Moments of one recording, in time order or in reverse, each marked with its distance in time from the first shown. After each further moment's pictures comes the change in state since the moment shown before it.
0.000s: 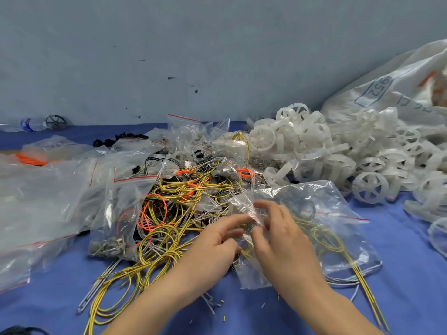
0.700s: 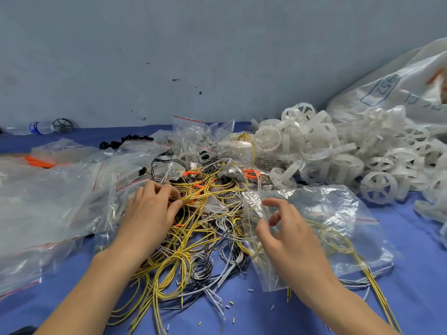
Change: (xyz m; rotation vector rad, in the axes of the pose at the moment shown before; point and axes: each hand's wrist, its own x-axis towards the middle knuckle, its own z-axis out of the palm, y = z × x) left_hand 0.020 -0.023 -0.114 1.079 0.427 -0.009; right_hand 0.006 0.002 -0.002 0.107 -0.020 0.048
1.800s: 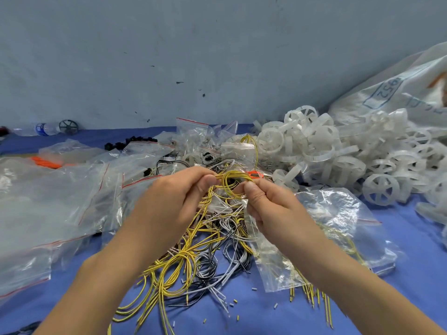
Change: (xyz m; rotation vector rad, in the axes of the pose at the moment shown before) left_hand -0.021 0.055 -0.064 -0.425 0.170 0.432; right_hand 0.024 -0.055 -0.018 0.734 -0.218 0.024
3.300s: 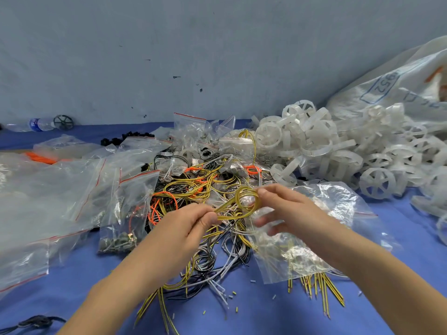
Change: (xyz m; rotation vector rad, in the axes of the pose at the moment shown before) left_hand -0.039 -0.008 0.025 -0.146 -0.304 -0.253; right_hand 0.002 0.013 -0.037 -0.032 -0.083 0.287
